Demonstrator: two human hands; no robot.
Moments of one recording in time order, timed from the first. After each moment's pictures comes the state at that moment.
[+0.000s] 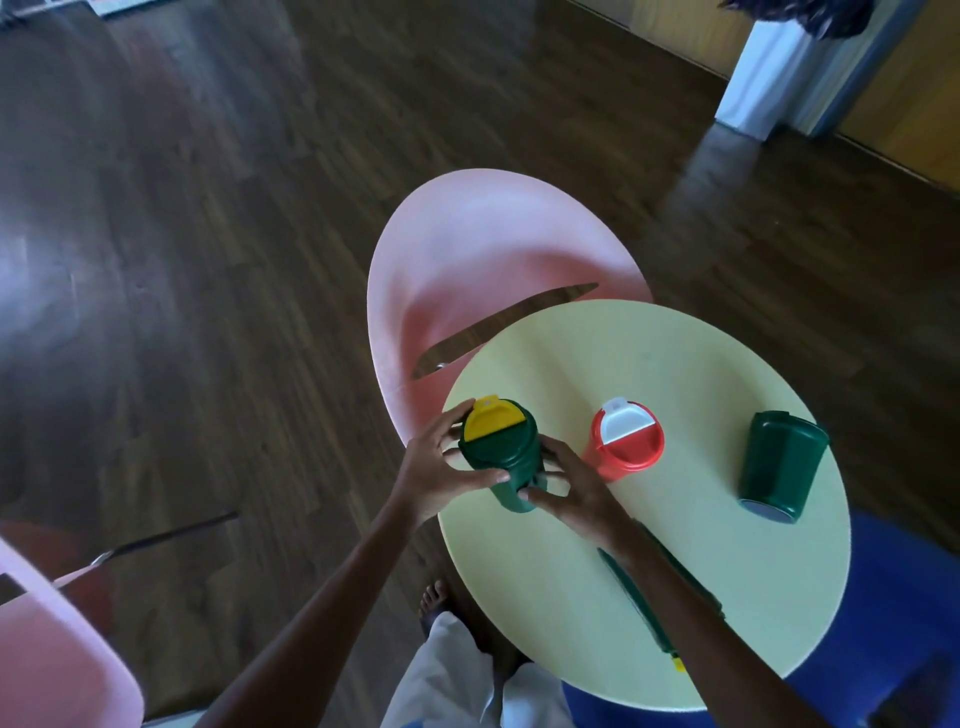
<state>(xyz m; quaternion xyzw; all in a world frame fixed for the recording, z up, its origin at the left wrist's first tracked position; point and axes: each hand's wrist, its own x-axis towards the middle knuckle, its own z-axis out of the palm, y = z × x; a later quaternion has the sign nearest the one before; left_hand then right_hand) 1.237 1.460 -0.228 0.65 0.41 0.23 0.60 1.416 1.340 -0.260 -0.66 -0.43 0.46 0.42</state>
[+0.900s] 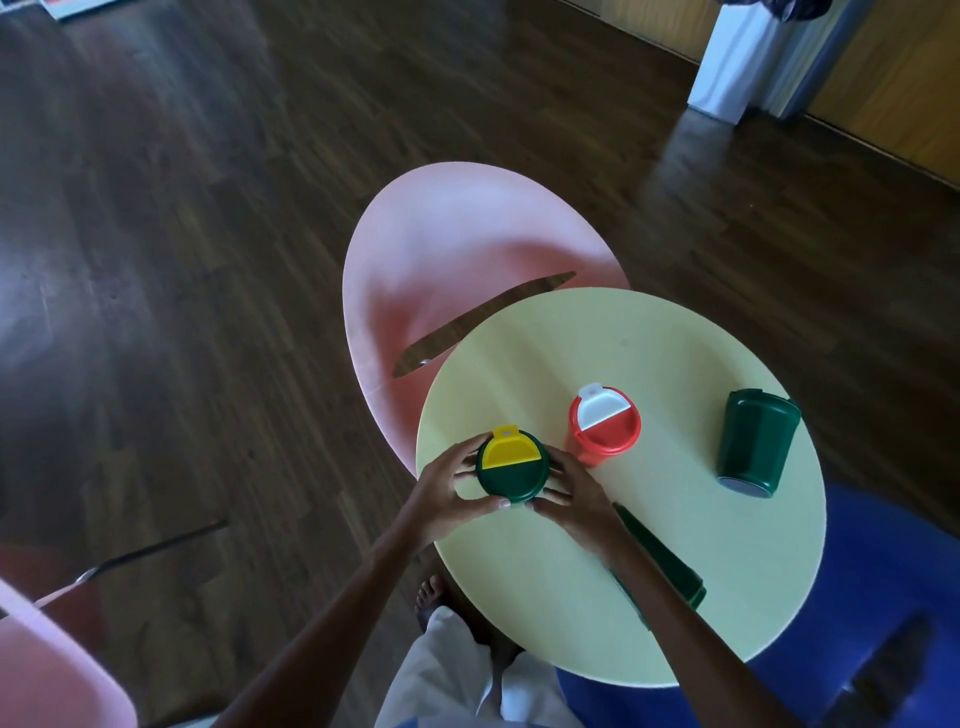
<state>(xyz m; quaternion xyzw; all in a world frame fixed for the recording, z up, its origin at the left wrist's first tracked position) 1.242 1.431 -0.256 0.75 0.34 0.14 0.54 1.418 1.306 -0.281 -0.67 -0.31 0.49 0.47</state>
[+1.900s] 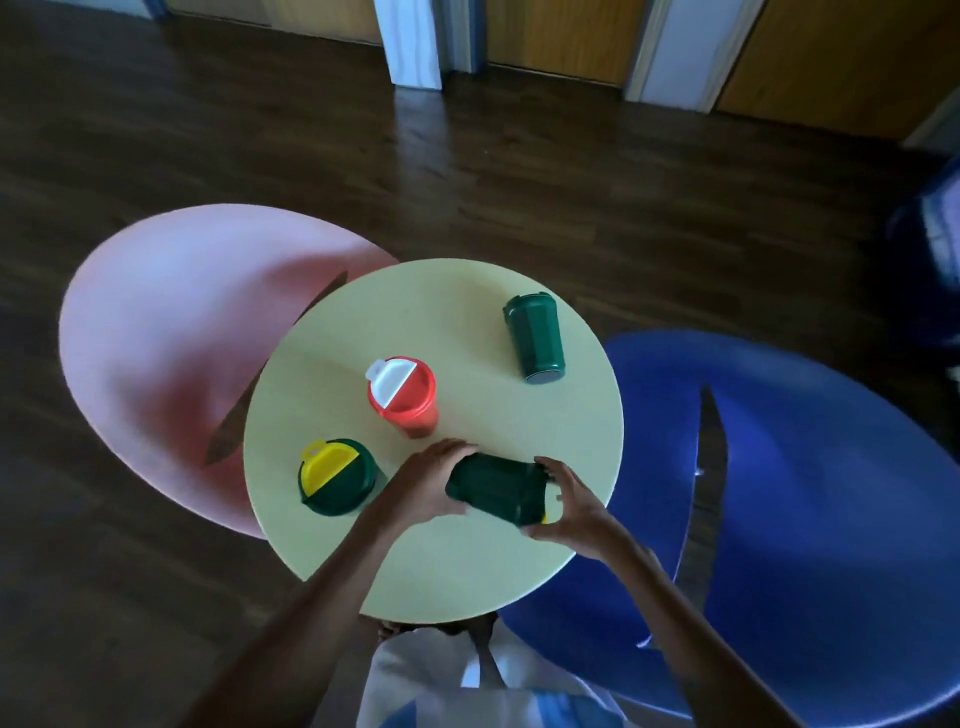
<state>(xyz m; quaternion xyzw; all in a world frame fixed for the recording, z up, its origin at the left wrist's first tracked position) 1.372 1.363 -0.293 0.94 0.02 -0.13 0.32 1.435 1.121 -0.296 -0.83 -0.19 0.37 0.36</state>
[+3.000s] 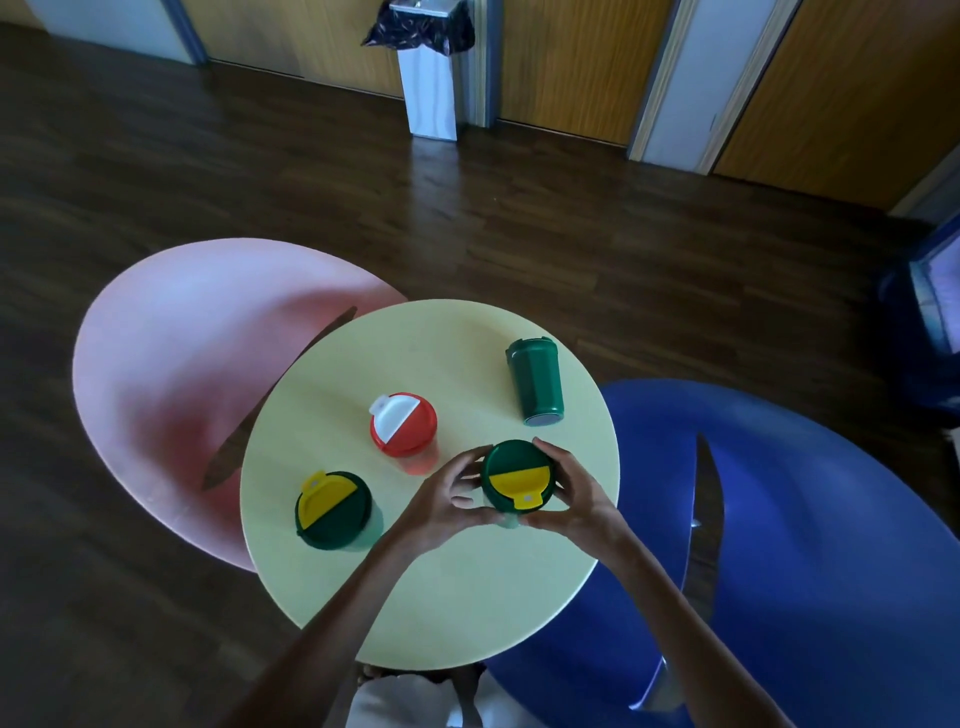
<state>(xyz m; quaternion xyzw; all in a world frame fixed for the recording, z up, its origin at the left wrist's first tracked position) 1.382 1.336 -0.249 0.75 0.15 -0.10 0.64 1.471 1.135 -0.238 -0.75 -0.18 0.32 0.55</state>
